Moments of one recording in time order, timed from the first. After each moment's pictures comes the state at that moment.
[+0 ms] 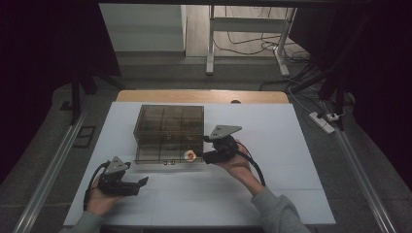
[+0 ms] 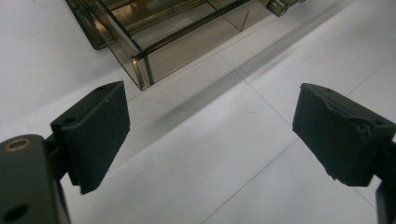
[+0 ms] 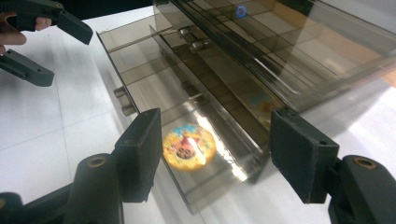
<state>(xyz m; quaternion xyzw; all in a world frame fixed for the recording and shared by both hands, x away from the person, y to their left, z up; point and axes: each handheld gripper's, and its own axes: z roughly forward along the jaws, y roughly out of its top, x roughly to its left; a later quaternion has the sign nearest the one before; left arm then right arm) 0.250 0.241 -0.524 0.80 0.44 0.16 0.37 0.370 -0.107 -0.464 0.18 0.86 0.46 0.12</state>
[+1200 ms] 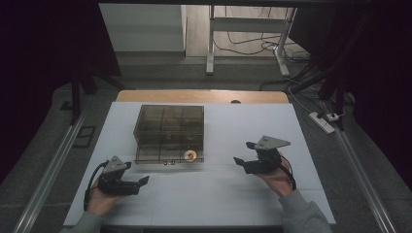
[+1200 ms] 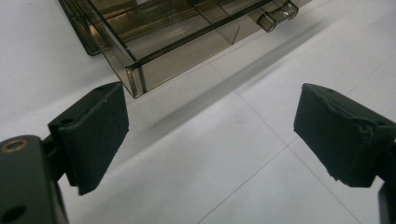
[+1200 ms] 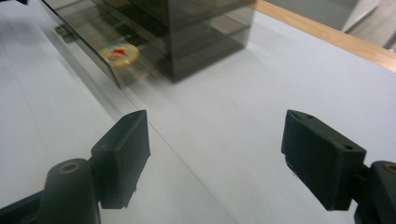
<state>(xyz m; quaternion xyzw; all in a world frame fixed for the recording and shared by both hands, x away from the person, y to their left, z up) 0.249 0.241 -0.521 0.79 0.45 0.15 0.39 0.346 -0.231 -0.474 0.26 0.84 0.45 0.17</state>
